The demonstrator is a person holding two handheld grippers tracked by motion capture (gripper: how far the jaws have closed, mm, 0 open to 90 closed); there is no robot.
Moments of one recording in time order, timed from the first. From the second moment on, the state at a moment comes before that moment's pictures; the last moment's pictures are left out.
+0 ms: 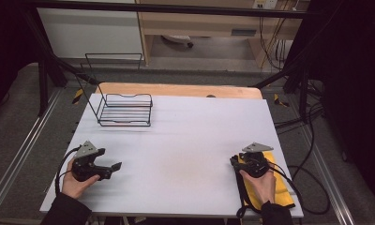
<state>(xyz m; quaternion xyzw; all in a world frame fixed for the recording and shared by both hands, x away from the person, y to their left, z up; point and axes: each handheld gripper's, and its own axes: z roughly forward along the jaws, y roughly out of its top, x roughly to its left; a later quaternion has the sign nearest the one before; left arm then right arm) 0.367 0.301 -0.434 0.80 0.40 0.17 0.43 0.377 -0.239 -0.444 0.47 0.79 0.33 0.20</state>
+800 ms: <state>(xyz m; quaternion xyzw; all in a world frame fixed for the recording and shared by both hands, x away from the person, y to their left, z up) 0.366 0.302 -0.433 0.80 0.40 0.17 0.42 0.375 -0.236 -0.436 0.49 0.78 0.33 0.22</state>
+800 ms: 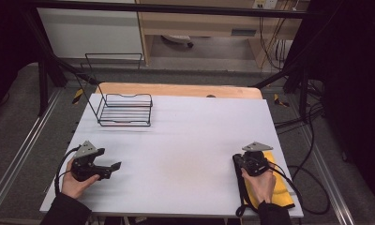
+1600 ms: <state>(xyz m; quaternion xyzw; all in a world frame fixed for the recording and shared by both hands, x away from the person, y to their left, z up) 0.367 0.303 -0.432 0.79 0.40 0.18 0.42 0.405 -0.146 -0.404 0.40 0.81 0.38 0.19</state>
